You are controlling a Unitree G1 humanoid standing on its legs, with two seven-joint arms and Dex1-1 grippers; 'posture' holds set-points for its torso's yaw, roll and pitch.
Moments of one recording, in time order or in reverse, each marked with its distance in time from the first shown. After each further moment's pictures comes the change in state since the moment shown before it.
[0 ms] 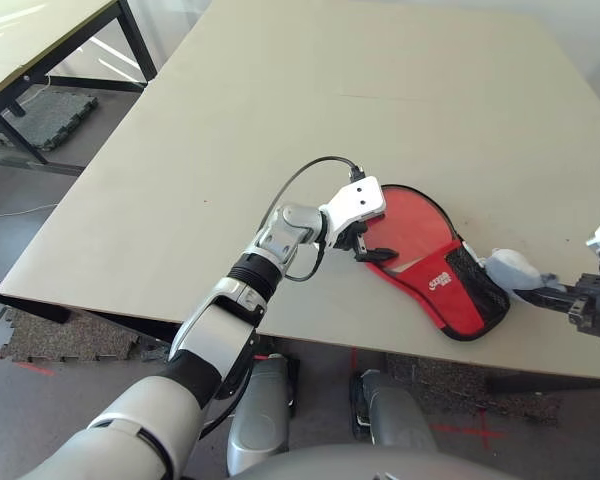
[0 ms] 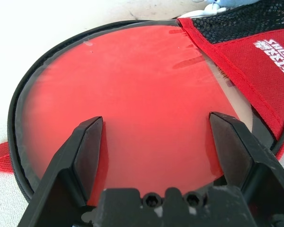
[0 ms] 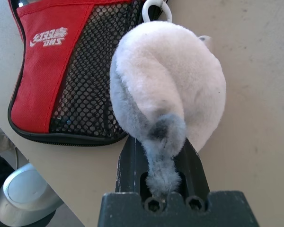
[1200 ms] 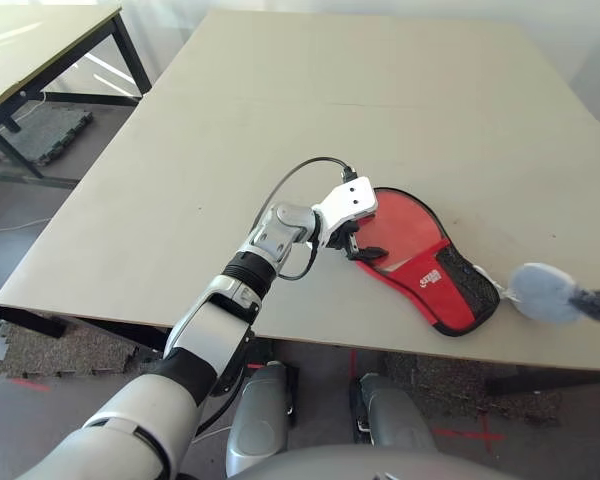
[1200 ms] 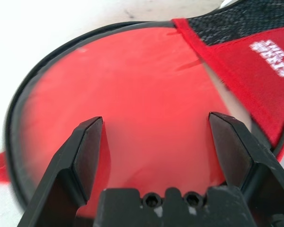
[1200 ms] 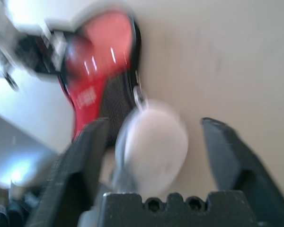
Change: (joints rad) left arm -0.005 0.020 0.005 0.000 -0.004 0.034 -0.008; right arm -0.002 -0.096 -0.445 0.094 0.279 0.321 0.086
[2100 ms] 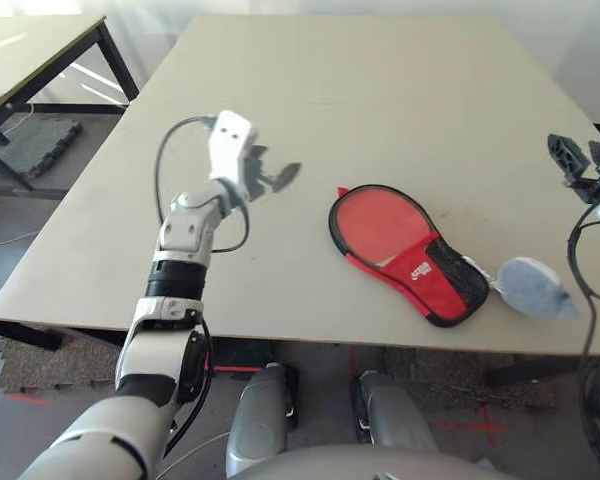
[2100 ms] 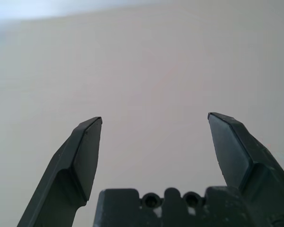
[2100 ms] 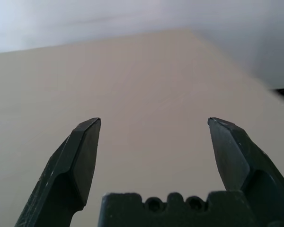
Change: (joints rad) left arm 0.173 0.225 0.542 -0.301 -0.147 0.059 0.701; right arm -0.798 0.454 0.253 0.590 -0.456 -0.887 -0.849
